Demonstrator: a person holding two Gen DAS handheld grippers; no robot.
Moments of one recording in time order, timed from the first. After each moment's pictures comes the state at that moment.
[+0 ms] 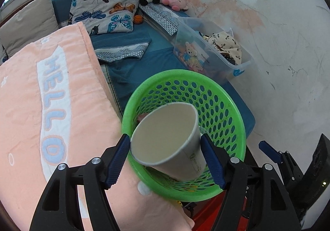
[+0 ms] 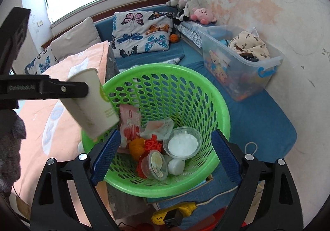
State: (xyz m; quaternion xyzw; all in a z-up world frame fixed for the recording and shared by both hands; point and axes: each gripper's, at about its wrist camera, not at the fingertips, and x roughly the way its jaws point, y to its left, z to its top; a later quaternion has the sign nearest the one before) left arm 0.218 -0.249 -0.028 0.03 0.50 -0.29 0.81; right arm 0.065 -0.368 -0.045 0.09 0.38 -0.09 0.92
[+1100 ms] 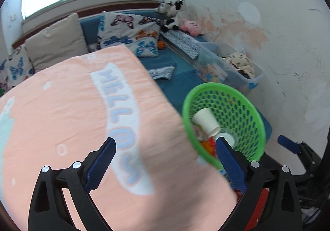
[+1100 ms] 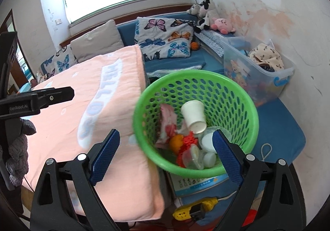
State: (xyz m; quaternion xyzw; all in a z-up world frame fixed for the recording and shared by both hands) left arm 0.172 -0.119 0.009 0.05 0.41 -0.24 0.88; right arm 0.044 -0.285 -0.013 0.08 0.36 -0.04 0.93
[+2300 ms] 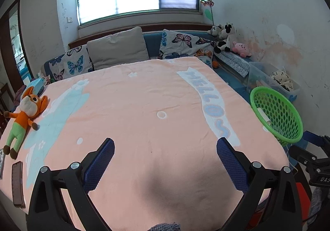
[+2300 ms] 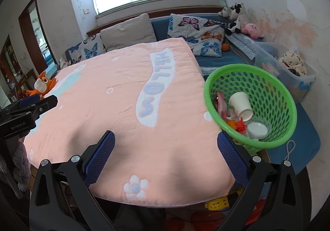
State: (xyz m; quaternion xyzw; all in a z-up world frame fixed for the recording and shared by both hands) left arm 0.076 0.053 0.009 0.04 0.33 -0.08 0.94; right arm 0.017 -0.161 -0.018 0.06 0.35 0.04 0.93
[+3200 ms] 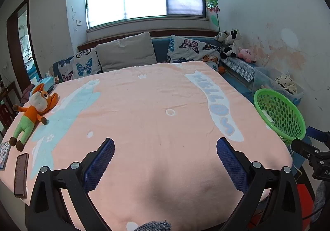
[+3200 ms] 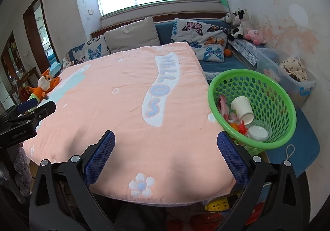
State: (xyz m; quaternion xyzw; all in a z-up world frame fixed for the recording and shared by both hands) left arm 0.044 0.065 0.006 0.04 0.31 -0.06 0.95; right arm 0.008 -0.153 -0.014 0.05 0.34 0.04 0.94
